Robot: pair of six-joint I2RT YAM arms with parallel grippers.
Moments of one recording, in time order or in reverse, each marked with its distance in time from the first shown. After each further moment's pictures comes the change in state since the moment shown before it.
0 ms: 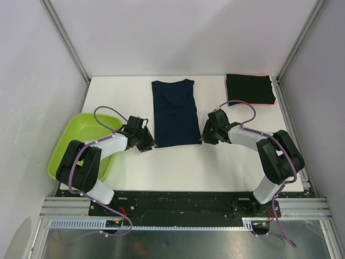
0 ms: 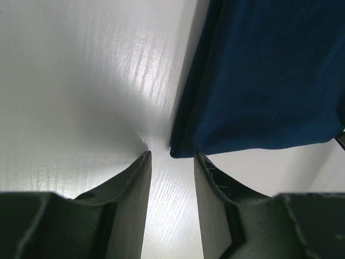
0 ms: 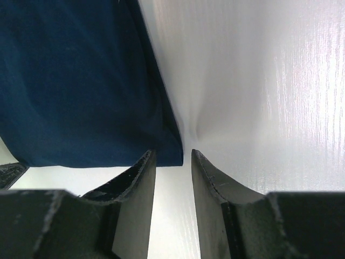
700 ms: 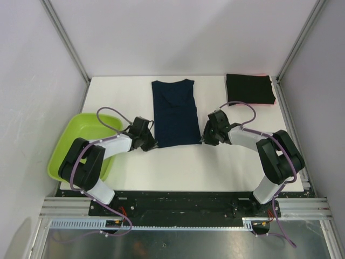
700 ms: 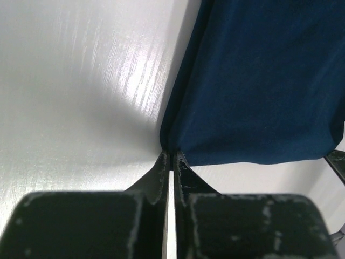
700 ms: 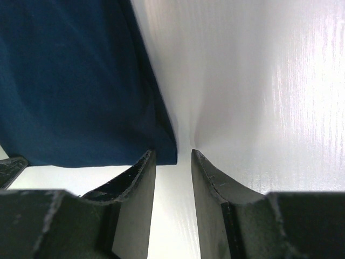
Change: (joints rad) left arm -0.071 0.037 0.004 0.050 -0.085 -0.115; right arm -0.001 0.000 -0.008 0.006 0.000 0.002
